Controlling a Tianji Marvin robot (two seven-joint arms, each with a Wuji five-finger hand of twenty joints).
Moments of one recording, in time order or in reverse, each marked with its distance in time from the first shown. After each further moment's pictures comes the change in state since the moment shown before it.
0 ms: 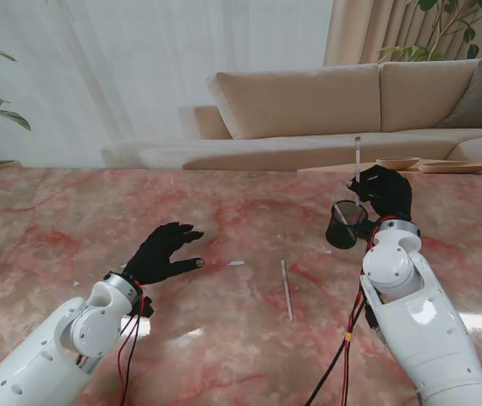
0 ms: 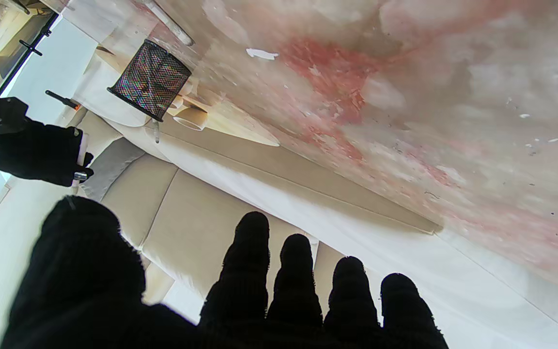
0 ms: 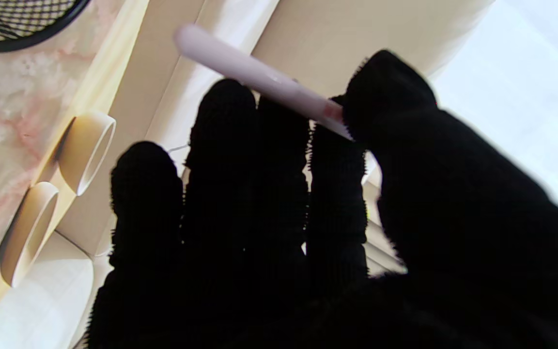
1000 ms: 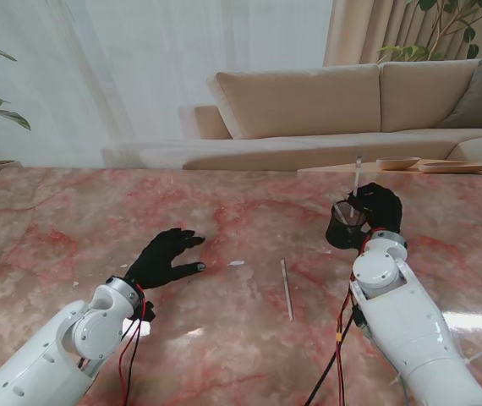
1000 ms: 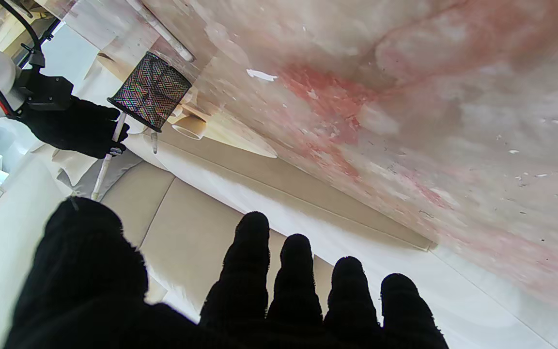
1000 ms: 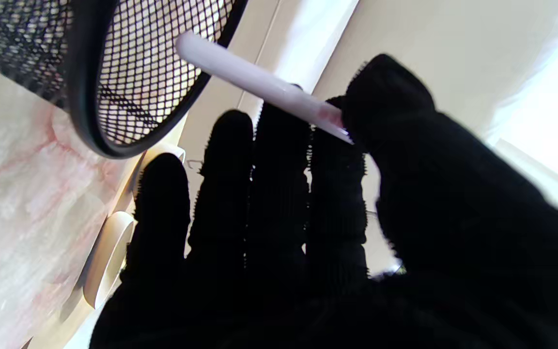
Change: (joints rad) left arm 0.003 -0.003 0.010 0.014 -0.018 0.005 -0.016; right arm 0.129 -0.050 -0.056 0.334 0.095 -0.112 -0.080; left_hand 0.011 0.013 -0.011 0.000 0.000 0.000 0.000 0.000 0.000 0.000 0.000 0.000 0.000 -0.010 0.000 -0.001 0.000 0.000 0.000 -0.008; right_hand 0.000 0.019 -0.004 0.000 0.000 0.000 0.000 -0.004 -0.031 -0.019 -0.023 -0.008 -0.318 -0.046 -0.127 0.004 -0.305 -0.080 -0.155 0.027
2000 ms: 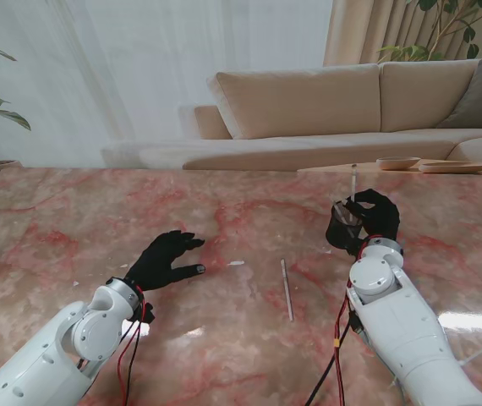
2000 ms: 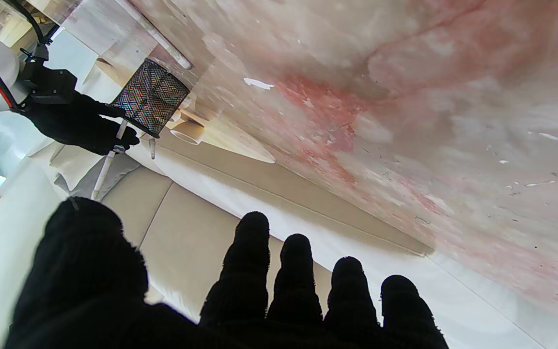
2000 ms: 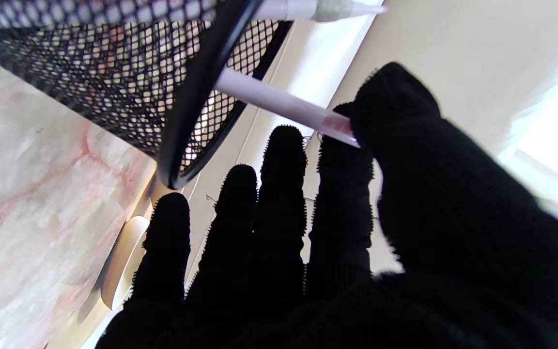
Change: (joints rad) left arm 0.003 0.002 -0.001 0.003 0.000 0.001 -0.012; right arm 0.005 -0.011 -0.017 0.057 0.006 -0.024 -0.025; left_hand 0.000 0.000 0.000 0.000 0.000 0.000 0.000 0.000 0.000 0.000 0.000 0.000 0.000 -0.002 0.000 -0.009 0.000 0.000 -0.010 -0.038; right_hand 0.000 0.071 -0.082 0.000 -0.061 -0.066 -0.011 -0.023 -0.328 -0.046 -0.072 -0.152 -0.399 -0.091 -0.090 -0.153 -0.333 -0.032 -0.280 0.038
